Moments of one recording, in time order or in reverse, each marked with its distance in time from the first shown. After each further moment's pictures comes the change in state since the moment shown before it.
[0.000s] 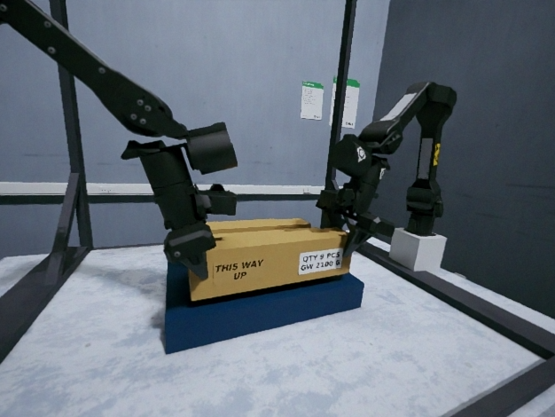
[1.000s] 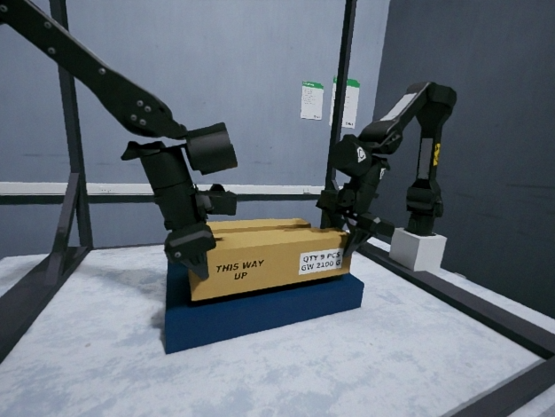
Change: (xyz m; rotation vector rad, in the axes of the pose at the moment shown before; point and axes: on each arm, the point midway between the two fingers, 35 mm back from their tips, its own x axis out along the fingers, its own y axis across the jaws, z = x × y) left arm 0.000 0.000 -0.001 -0.001 0.006 -0.001; right arm 0.001 0.000 0.001 0.000 -0.006 0.001
